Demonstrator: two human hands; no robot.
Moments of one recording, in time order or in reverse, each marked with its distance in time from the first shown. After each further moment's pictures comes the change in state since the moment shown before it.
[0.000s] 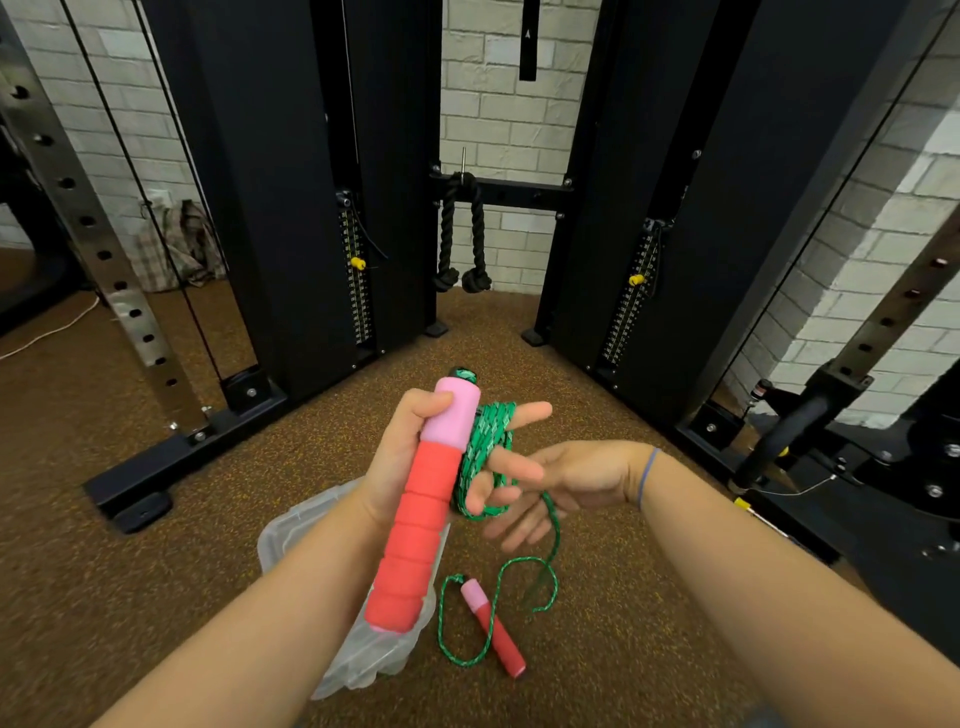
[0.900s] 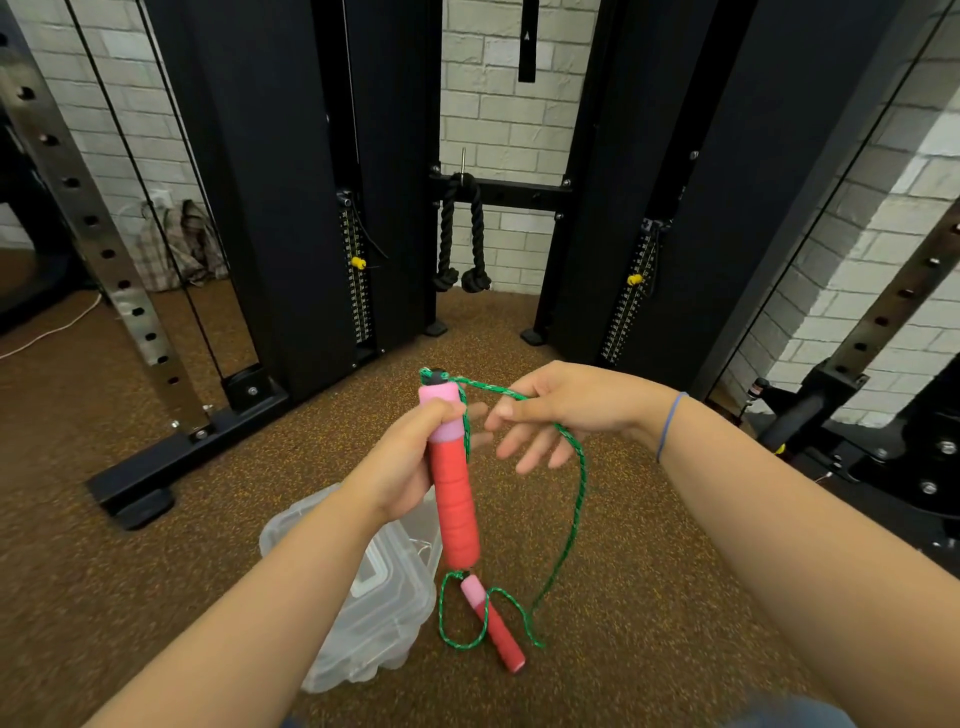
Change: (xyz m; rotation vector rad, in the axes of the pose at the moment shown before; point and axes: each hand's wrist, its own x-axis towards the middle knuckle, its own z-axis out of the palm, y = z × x) left_hand -0.001 -0.002 -0.011 0.423 0.714 0.133; right_hand -0.022 -0.061 0.009 -0.320 0.470 -0.030
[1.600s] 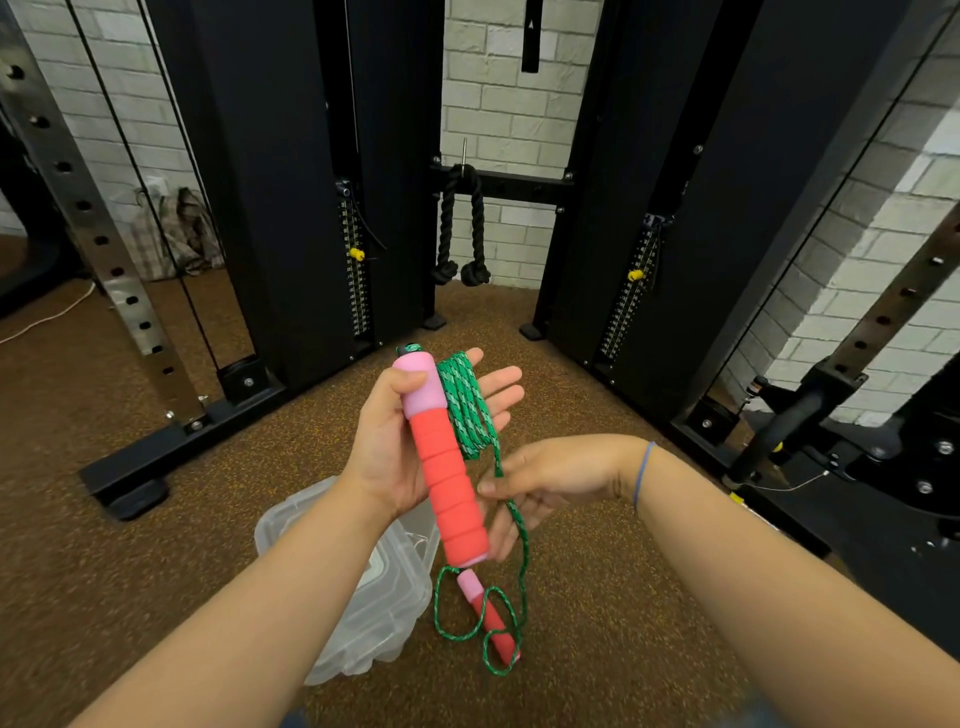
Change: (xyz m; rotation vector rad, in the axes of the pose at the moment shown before) left_hand 0.001 0.007 0.003 -0.501 -0.351 0.113; right_hand 0.016 0.037 0.038 0.100 -0.533 0.029
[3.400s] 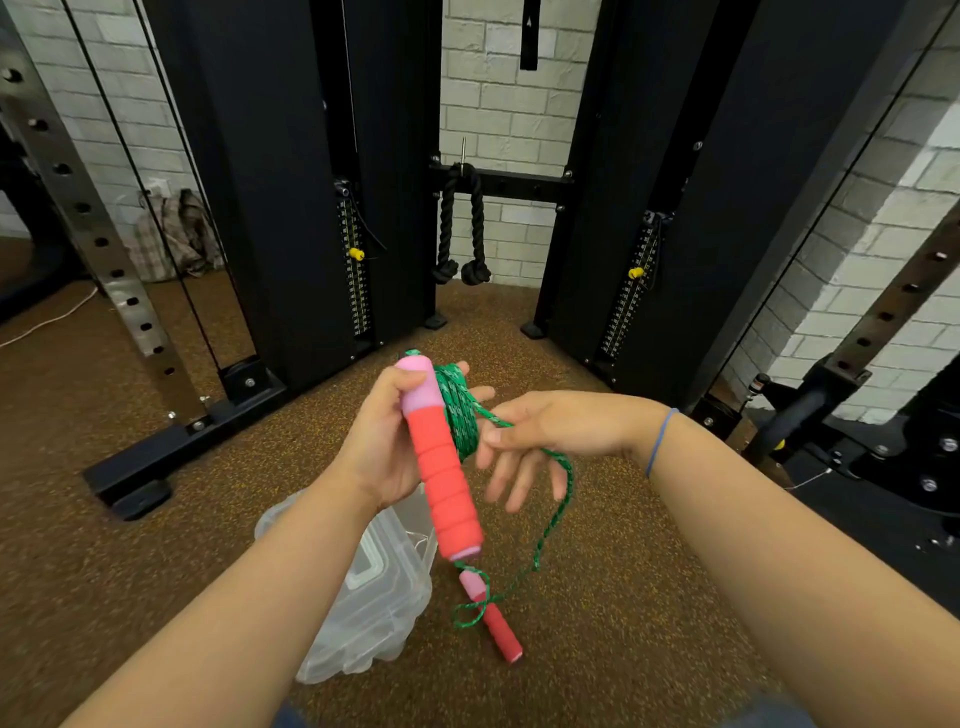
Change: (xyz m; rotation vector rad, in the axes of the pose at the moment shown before) left_hand 0.006 0.004 -0.013 0.167 0.236 -0.108; right_hand -0.027 -0.037 -0.005 -0.141 0.286 -0.035
